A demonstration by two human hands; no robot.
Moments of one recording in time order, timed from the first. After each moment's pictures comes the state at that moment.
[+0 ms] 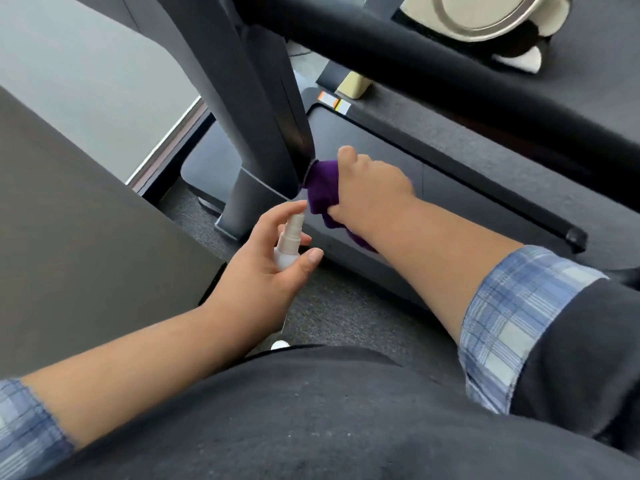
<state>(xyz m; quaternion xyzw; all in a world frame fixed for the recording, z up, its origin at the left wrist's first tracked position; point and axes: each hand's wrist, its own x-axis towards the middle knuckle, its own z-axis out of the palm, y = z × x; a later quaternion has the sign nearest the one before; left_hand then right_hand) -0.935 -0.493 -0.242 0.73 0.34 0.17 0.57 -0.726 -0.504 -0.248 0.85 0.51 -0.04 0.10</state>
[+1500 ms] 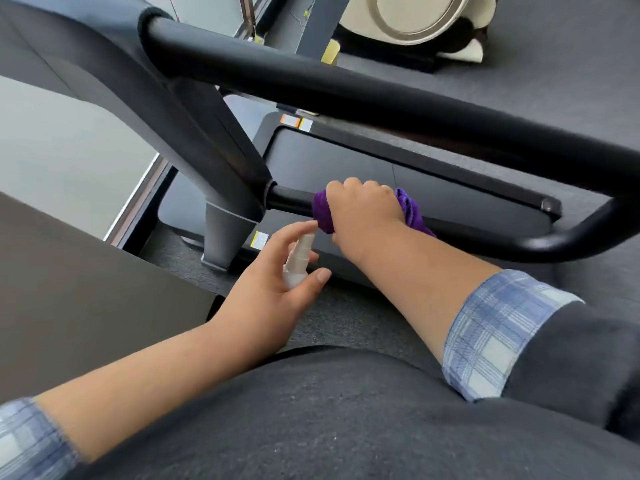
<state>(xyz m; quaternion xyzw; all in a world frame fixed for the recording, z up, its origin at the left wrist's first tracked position) -0.909 -0.508 -0.226 0.79 0.24 0.10 0.55 -0.719 -0.553 -0.238 0.88 0.45 -0.04 0.11</state>
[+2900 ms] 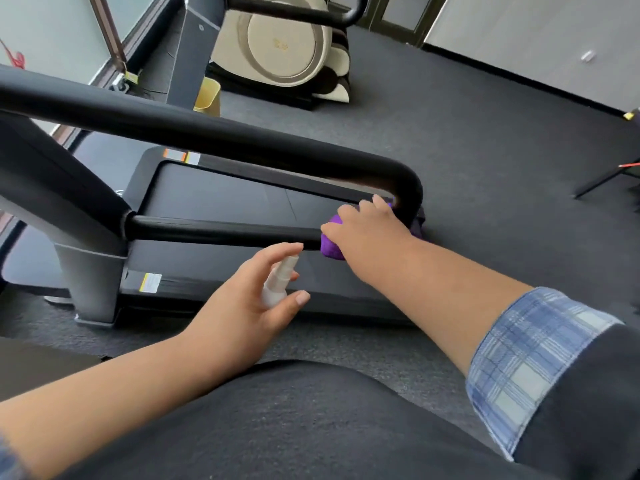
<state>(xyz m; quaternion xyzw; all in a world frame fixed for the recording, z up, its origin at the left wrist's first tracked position) -0.849 -0.597 -0.210 0.81 0.08 0.09 0.57 -0.665 -0.729 -0.167 0.85 0.44 -0.04 0.29</state>
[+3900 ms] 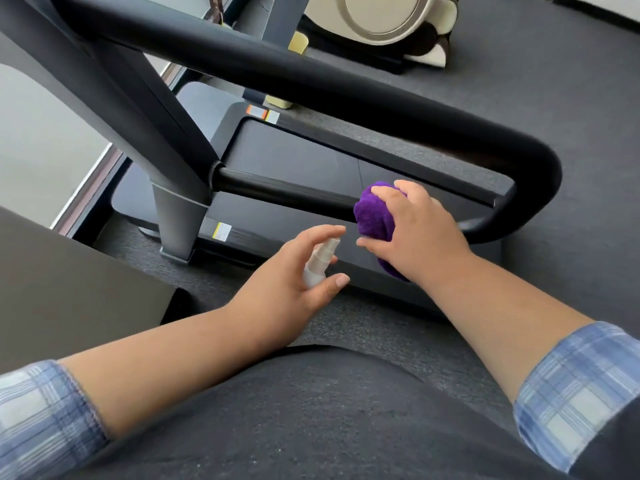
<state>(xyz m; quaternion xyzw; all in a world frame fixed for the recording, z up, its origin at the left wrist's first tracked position) -0.869 -0.580 -0.228 0.82 0.16 0.08 0.55 -0.673 -0.711 -0.223 0.92 0.39 -0.07 -0.04</state>
